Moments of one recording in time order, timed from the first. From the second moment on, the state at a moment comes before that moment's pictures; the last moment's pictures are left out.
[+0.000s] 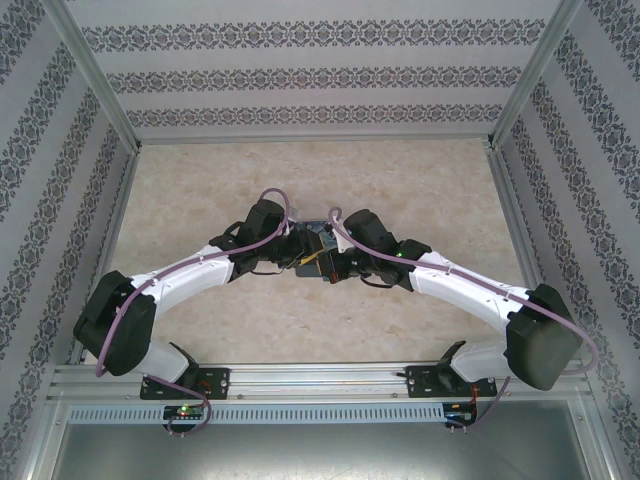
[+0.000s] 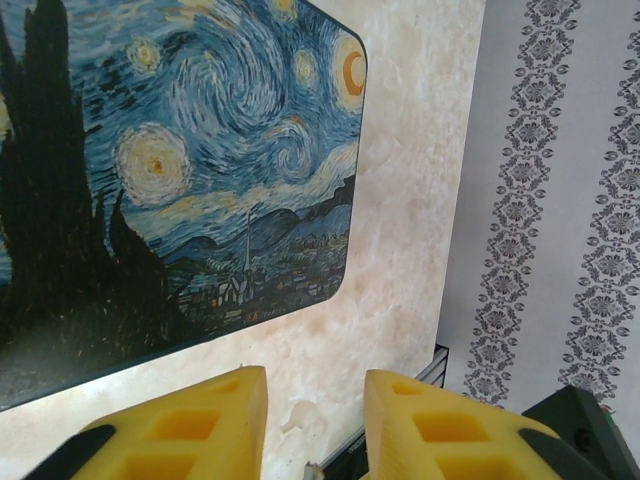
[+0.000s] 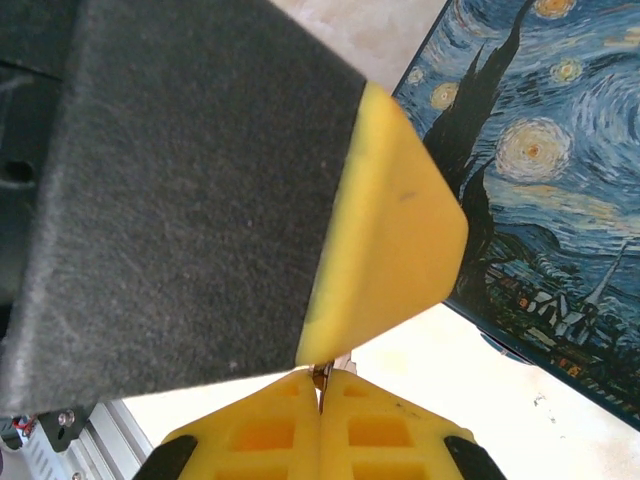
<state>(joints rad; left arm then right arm) -0.60 1.47 0.89 -0.09 0.45 -1.10 0.75 1.35 0.89 -0.33 -0.32 0.45</state>
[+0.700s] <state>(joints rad) -0.60 1.48 0.90 -0.09 0.43 -1.06 0.72 1.33 0.87 -0.33 -0.33 0.46</state>
